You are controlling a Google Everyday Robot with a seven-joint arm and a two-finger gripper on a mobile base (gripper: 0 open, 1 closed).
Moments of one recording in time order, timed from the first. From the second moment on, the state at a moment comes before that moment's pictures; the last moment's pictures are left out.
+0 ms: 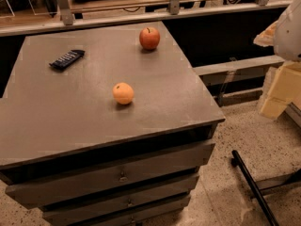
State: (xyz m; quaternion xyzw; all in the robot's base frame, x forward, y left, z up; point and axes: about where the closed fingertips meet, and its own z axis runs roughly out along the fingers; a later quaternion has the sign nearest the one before) arm 0.438 -0.216 0.977 -0.60 0.78 -0.04 0.16
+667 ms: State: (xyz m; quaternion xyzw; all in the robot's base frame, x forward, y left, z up) arm 0.448 -0.179 0.984 -0.62 0.76 -0.01 0.18
